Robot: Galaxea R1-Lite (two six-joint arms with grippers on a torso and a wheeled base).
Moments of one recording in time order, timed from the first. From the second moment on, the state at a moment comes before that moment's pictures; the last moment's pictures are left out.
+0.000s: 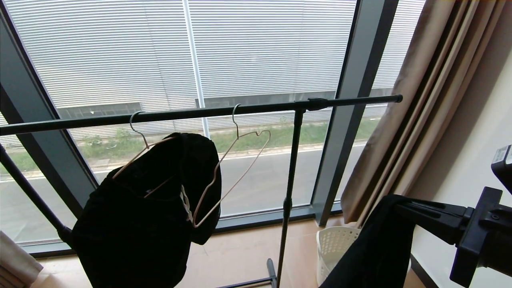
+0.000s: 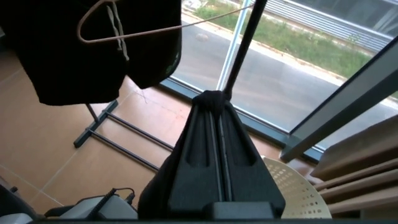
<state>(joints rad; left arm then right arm) 0.00 0.00 0.00 0.02 -0.11 0.06 0.72 1.11 -0.54 -0.27 -0.13 -0.05</state>
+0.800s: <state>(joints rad) 0.00 0.00 0.00 0.02 -0.10 0.05 0.72 1.11 -0.53 -0.32 -0.12 -0.05</state>
